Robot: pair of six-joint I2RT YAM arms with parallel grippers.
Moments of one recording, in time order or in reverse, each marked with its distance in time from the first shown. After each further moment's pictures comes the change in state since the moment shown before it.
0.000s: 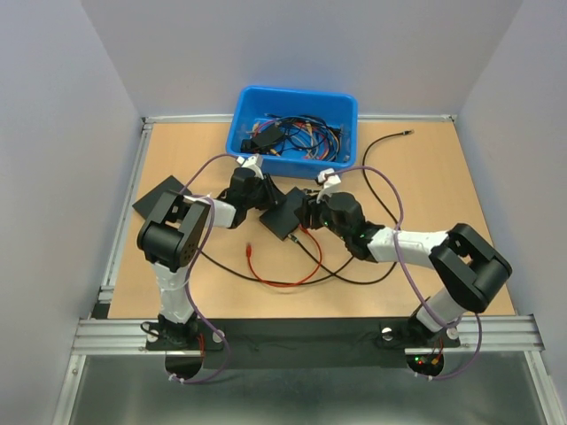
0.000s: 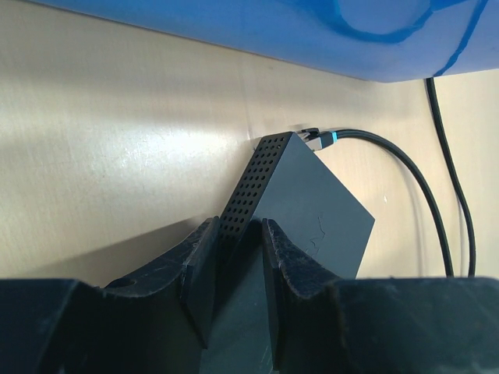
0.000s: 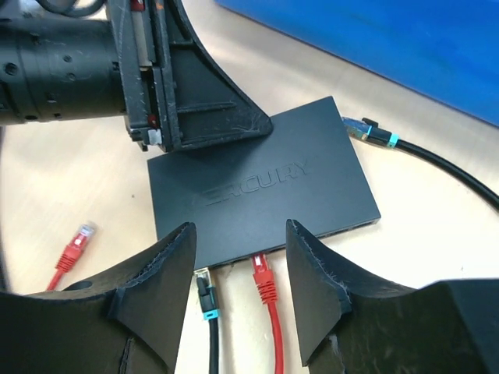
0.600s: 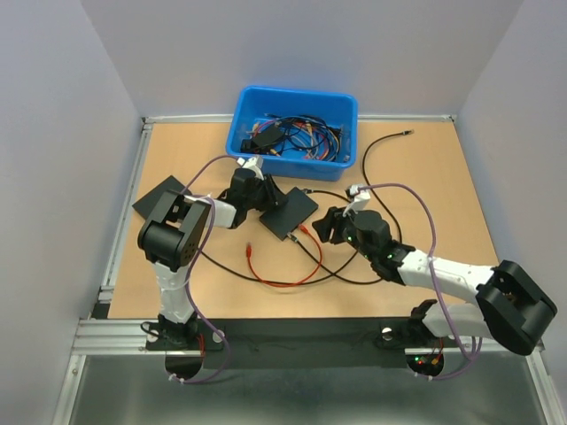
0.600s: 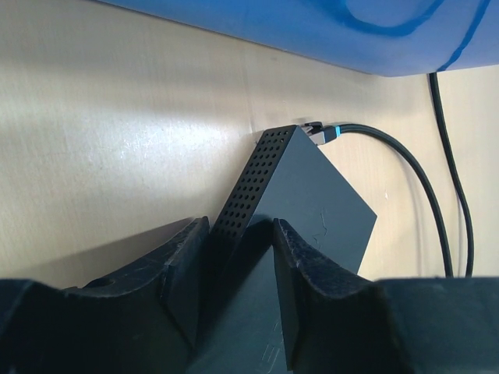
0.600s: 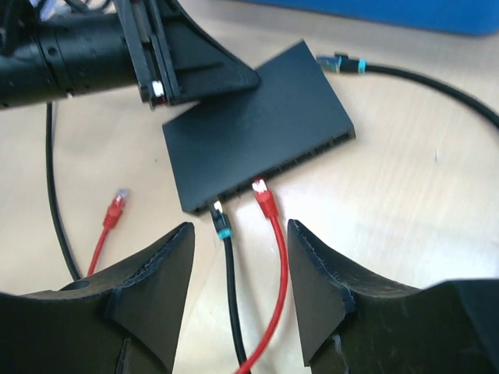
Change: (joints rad) left arm -0.001 0.005 0.001 -0.010 0.006 -0.012; right arm 0.000 -0.336 -0.216 -0.087 0.035 0.186
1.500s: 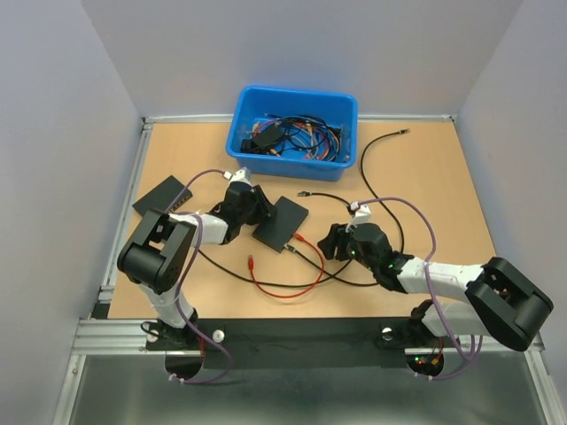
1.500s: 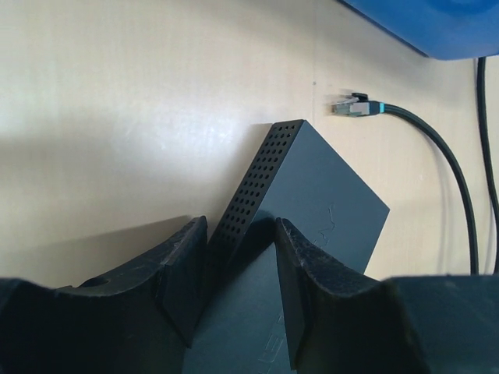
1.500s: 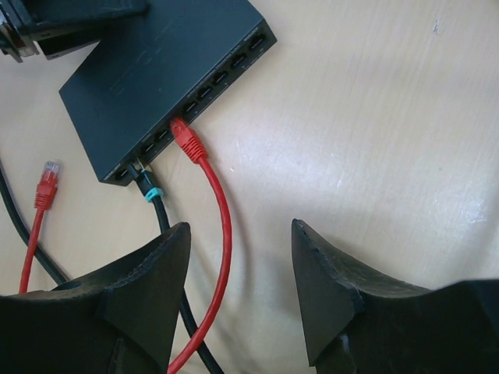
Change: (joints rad) left arm -0.026 -0.194 -0.174 -0.072 -0.185 -0.060; right arm 0.000 0.008 -0.154 -0.006 -0.033 0.075
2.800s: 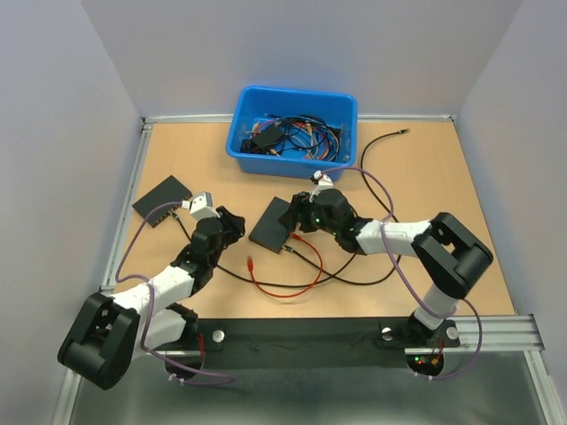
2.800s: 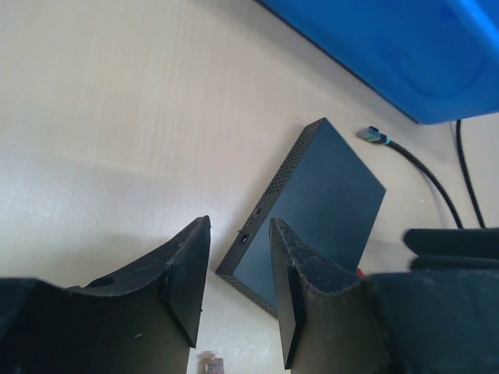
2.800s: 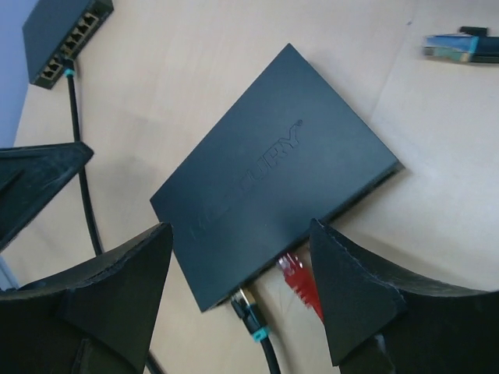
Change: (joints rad) left arm -0.019 -0.665 -0.451 -0.003 -0.340 -0.011; right arm 0.000 0.373 0.411 0.003 -0.142 0.094
